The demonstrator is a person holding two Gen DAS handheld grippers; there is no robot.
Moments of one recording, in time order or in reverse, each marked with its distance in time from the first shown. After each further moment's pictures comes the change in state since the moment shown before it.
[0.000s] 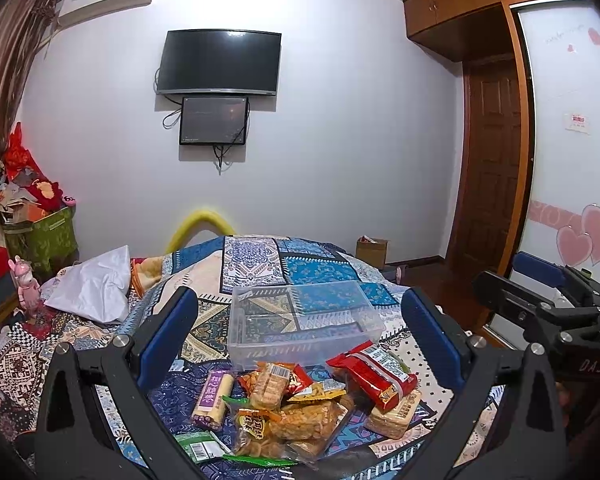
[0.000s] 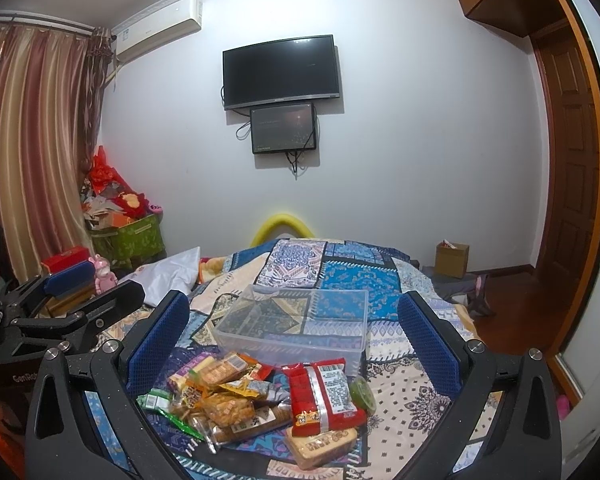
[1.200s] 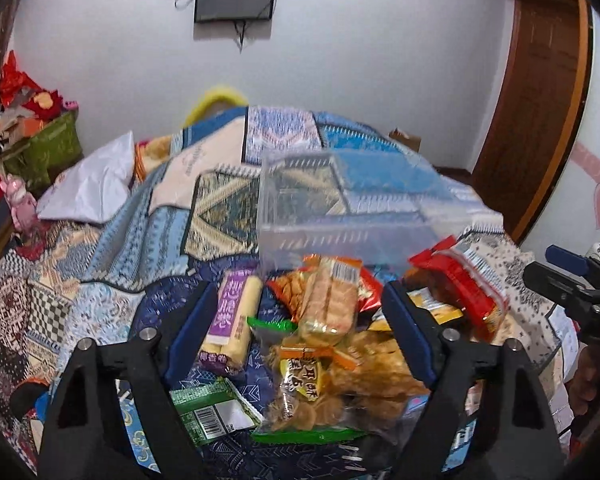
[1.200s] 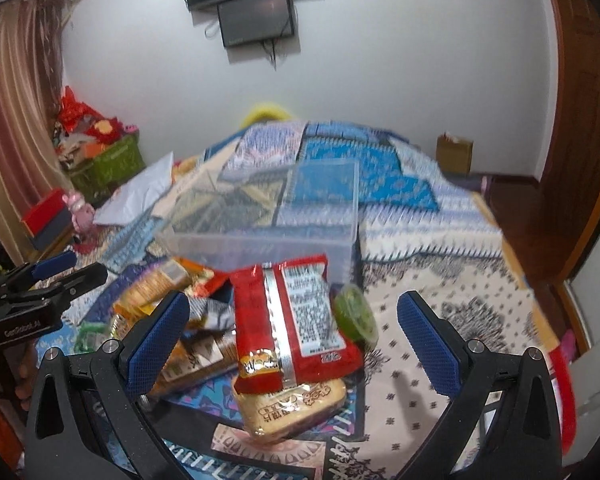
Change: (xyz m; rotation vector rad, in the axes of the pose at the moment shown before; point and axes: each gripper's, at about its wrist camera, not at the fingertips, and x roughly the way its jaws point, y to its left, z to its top) left arm 0.129 0.061 -0.086 -0.069 0.440 0.063; right arm 0.098 -0.044 -0.074 0.092 0.423 0.008
